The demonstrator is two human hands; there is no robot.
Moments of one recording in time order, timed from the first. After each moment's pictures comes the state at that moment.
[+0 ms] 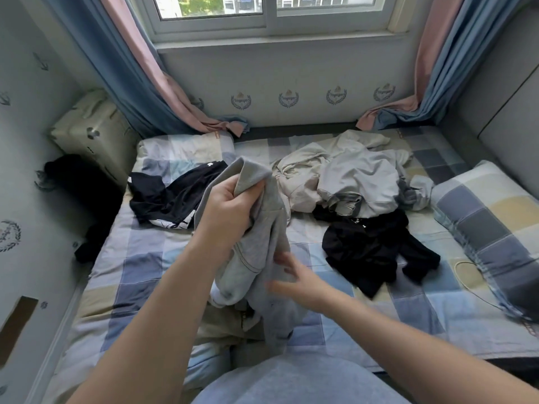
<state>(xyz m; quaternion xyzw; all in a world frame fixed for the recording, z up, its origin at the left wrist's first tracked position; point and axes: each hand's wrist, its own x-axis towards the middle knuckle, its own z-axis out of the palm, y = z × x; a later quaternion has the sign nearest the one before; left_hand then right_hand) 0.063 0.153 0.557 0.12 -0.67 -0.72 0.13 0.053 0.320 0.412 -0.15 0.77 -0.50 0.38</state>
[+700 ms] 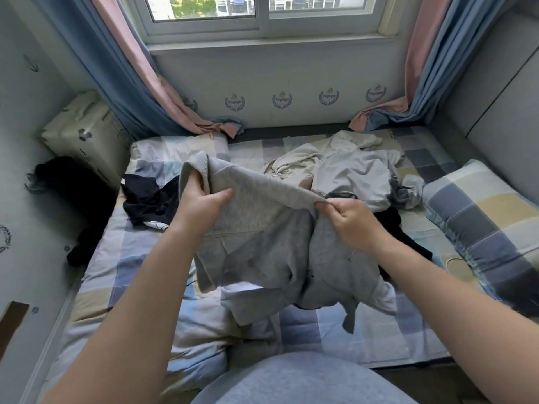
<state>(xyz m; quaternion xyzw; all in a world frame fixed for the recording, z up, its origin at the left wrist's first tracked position) 0.051 0.099 0.531 0.24 -0.73 -0.63 0.10 -0.026 0.380 0.498 -0.22 0.88 -0.41 0.07</state>
